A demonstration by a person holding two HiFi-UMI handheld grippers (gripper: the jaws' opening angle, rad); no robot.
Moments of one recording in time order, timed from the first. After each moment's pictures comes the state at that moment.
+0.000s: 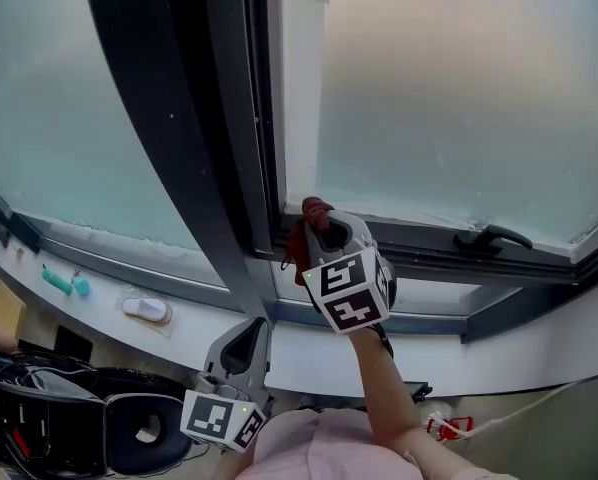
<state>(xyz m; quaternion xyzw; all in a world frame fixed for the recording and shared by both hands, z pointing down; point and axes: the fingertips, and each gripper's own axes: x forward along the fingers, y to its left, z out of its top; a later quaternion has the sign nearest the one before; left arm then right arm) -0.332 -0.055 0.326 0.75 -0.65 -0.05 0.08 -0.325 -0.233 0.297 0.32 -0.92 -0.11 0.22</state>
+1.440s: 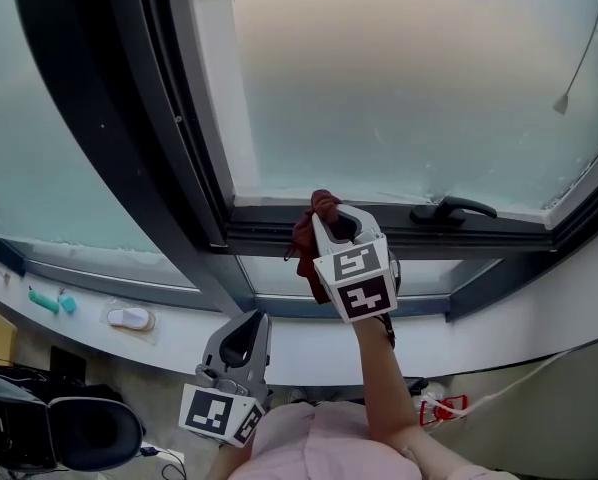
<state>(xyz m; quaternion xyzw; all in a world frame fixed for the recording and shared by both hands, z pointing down) -0.264 -0.070 0.316 0.80 -0.60 -0.04 0.06 -0.226 -0.252 0.301 0.38 -0.90 -0.05 0.20</state>
